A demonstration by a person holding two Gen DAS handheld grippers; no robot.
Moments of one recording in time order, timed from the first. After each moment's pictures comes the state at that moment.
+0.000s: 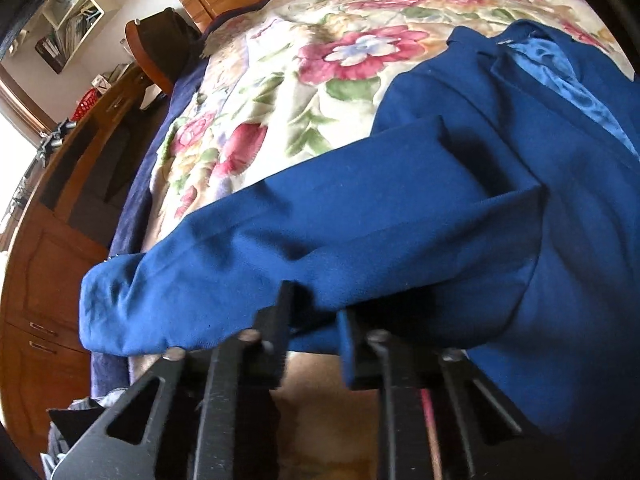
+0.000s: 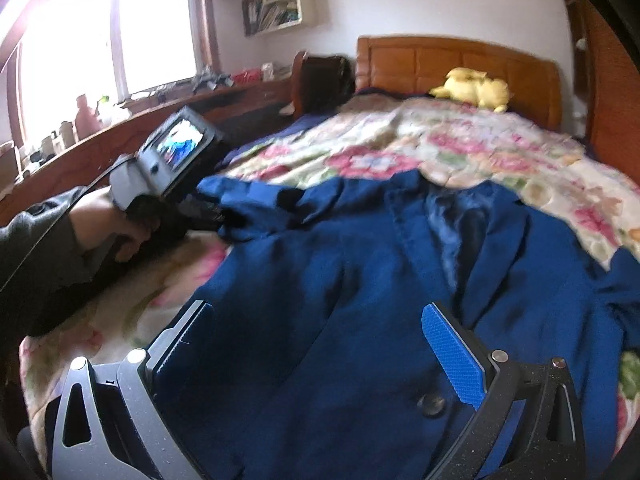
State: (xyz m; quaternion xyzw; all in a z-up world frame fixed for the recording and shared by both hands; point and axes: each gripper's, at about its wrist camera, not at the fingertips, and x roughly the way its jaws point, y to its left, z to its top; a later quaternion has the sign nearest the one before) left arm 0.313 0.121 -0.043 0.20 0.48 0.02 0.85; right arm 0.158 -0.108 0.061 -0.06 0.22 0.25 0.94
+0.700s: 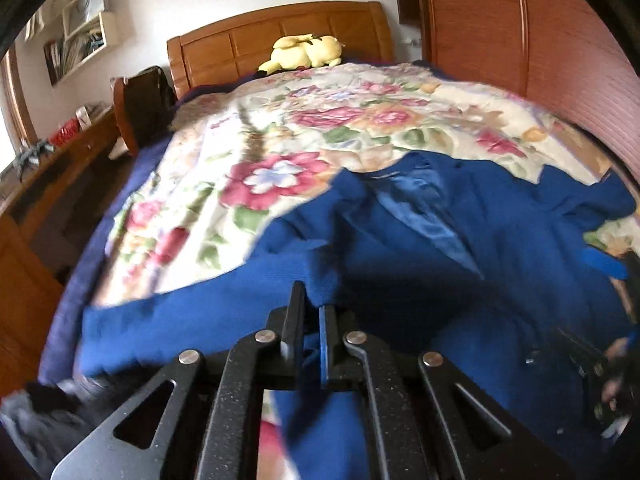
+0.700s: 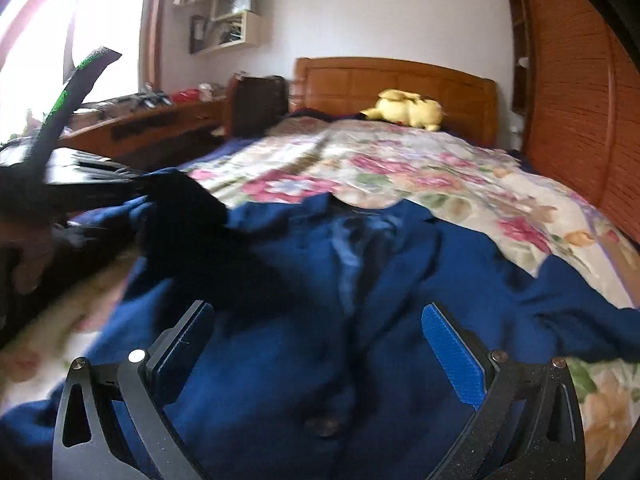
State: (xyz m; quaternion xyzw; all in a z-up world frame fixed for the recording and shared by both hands) left arm 0.254 0.021 0.043 0.09 0.36 -0.08 0.92; right arm 0.159 -0.136 0.062 -0.04 0.21 0.13 0.97
